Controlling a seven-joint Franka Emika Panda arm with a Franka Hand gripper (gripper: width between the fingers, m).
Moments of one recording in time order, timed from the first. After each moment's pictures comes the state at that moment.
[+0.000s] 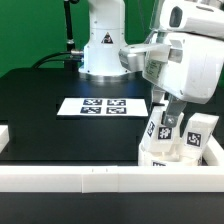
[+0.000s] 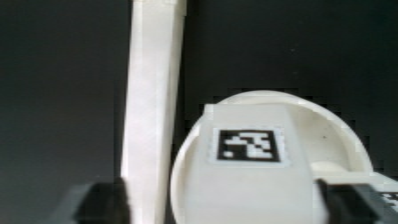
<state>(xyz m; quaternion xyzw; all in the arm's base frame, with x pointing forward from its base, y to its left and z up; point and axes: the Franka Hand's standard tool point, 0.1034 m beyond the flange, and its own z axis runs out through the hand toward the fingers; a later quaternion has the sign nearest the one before) 0.631 0.053 0.089 0.67 0.73 -0.02 0.11</state>
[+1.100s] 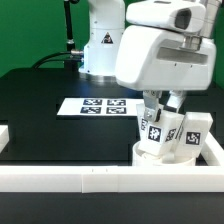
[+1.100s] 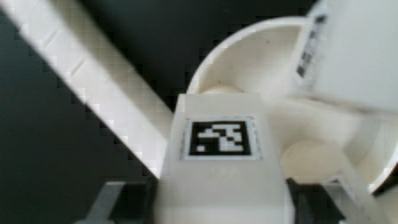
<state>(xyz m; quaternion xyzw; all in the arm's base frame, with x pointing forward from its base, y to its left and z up) 0.629 0.055 0.089 0.93 0.34 0.03 0.11</state>
